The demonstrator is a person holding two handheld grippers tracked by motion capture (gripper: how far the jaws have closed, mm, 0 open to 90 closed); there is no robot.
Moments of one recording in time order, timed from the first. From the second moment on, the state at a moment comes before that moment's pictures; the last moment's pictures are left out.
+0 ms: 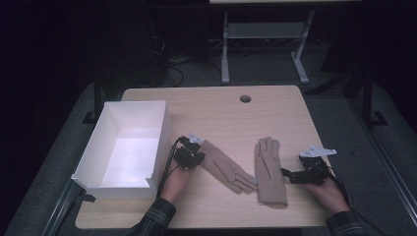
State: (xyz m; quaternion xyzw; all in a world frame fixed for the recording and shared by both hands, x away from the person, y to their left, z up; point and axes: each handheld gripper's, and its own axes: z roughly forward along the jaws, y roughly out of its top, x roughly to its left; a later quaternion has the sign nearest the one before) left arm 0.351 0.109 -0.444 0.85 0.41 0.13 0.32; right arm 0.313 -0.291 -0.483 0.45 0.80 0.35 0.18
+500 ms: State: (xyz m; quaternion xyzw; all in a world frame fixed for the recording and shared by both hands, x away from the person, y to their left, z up) left arm 0.321 0.043 -0.437 0.89 0.28 0.05 0.37; right arm 0.313 -0.291 -0.483 0.45 0.80 0.35 0.18
